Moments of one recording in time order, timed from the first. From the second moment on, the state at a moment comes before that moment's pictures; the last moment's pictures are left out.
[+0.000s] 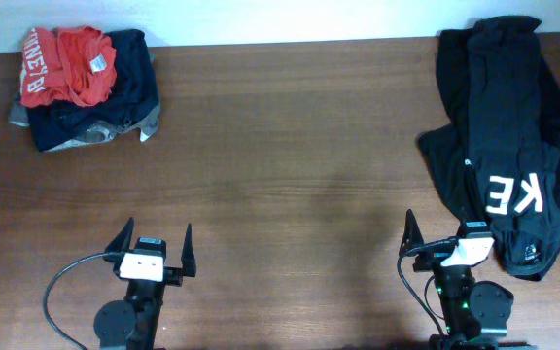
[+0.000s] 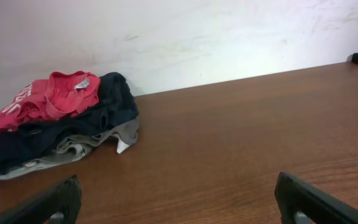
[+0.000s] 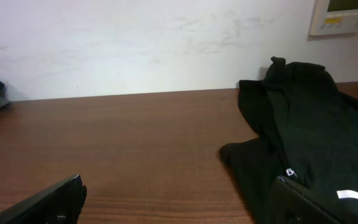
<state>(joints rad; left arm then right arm) 0.03 0.02 0.01 -0.06 0.14 0.12 -0.10 0.01 0.01 -0.06 -0.14 0.08</state>
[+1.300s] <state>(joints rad) 0.03 0.56 0.56 -0.19 0.23 0.11 -0.10 0.43 0.59 -0.34 -0.15 0.11</state>
